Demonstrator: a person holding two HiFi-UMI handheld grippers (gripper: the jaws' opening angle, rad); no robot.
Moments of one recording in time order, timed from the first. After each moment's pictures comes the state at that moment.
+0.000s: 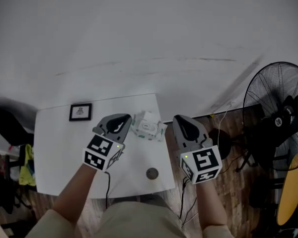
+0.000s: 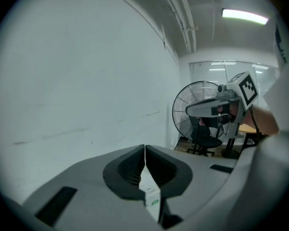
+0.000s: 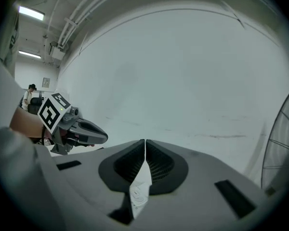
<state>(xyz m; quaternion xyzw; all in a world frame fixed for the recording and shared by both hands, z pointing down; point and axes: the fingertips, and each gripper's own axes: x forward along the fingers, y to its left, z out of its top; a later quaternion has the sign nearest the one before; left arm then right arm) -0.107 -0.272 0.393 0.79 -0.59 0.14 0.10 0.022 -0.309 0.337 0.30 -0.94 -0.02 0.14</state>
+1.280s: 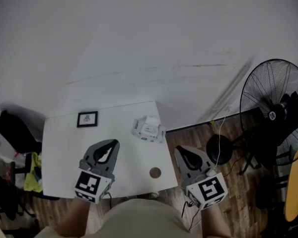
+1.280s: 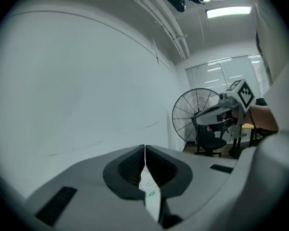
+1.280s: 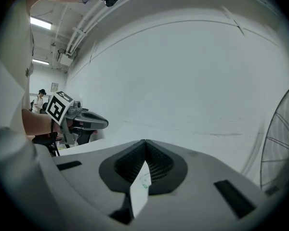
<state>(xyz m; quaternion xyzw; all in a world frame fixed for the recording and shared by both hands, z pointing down) -0.093 -0.145 0.330 0.77 -0.63 0.12 0.02 0.075 -0.190 0.318 0.26 -0.96 -0.01 0.13</state>
